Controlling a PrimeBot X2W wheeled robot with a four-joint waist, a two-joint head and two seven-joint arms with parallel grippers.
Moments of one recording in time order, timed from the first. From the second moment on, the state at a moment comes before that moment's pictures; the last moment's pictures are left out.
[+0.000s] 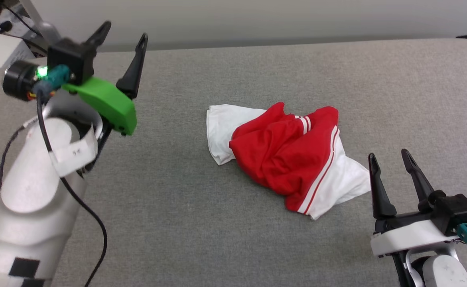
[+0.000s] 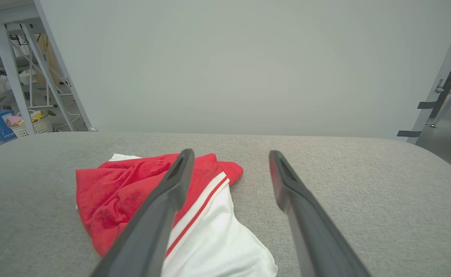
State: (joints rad) left arm -0.70 0.40 -0.32 0.29 -0.33 -0.13 -0.02; right arm -0.04 -0.05 0.02 0.00 0.11 0.13 -0.25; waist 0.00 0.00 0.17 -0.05
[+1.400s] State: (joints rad) left arm -1.19 0.52 -1.14 0.61 -0.97 -0.13 0.63; right arm -0.18 -0.05 0.03 -0.01 0.16 0.13 -0.25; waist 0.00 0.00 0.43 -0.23
